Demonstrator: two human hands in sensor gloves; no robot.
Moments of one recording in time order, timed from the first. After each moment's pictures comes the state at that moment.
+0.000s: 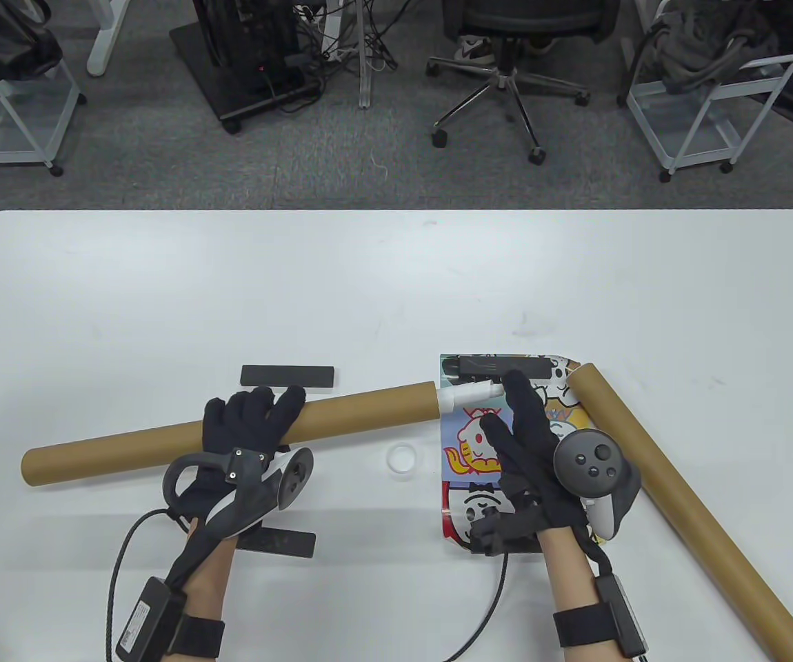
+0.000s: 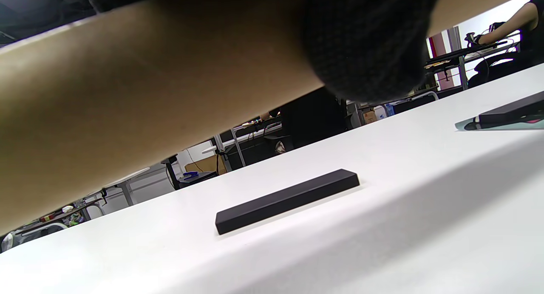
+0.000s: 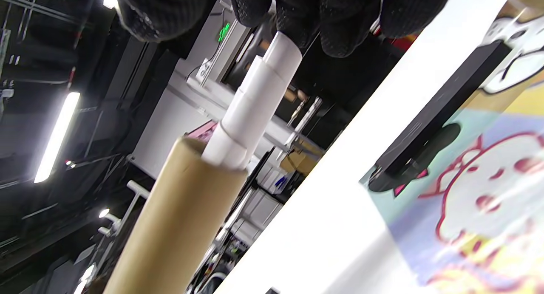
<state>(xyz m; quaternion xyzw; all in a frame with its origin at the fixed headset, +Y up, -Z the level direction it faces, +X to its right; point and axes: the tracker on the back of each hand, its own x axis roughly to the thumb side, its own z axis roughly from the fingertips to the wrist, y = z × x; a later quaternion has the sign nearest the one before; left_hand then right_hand) -0.197 -0.686 -0.224 0.09 -0.08 -0.16 0.98 0.145 -0.699 -0.220 0.04 -0.06 0.86 0.50</state>
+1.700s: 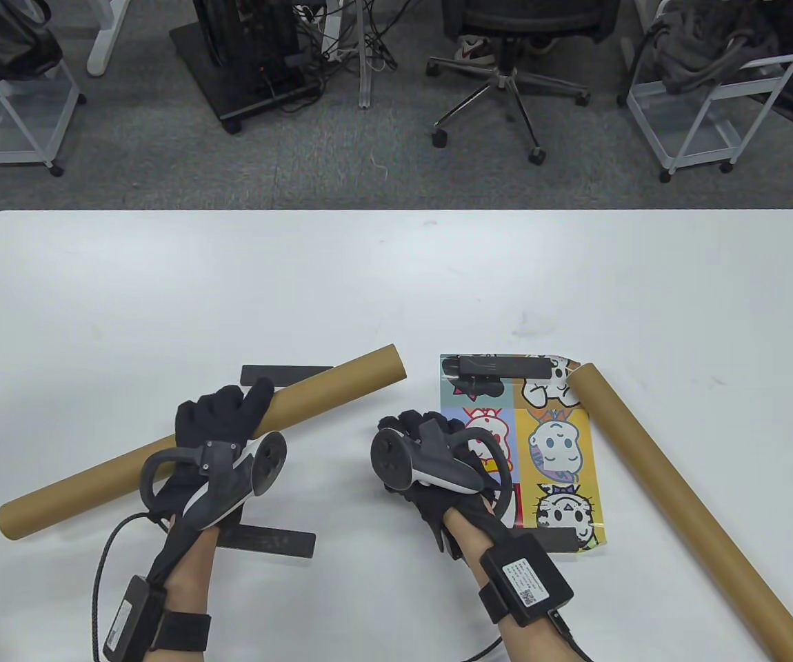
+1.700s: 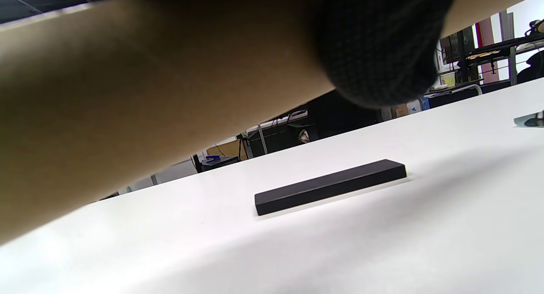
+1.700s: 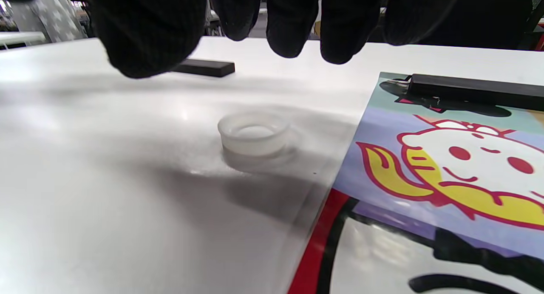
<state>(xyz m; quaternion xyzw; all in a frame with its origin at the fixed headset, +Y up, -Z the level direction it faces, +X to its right) -0.225 -0.686 -0.232 0.06 -0.03 -0.14 0.99 0.004 -0.720 -0.242 0.19 0.15 0.97 -0.01</state>
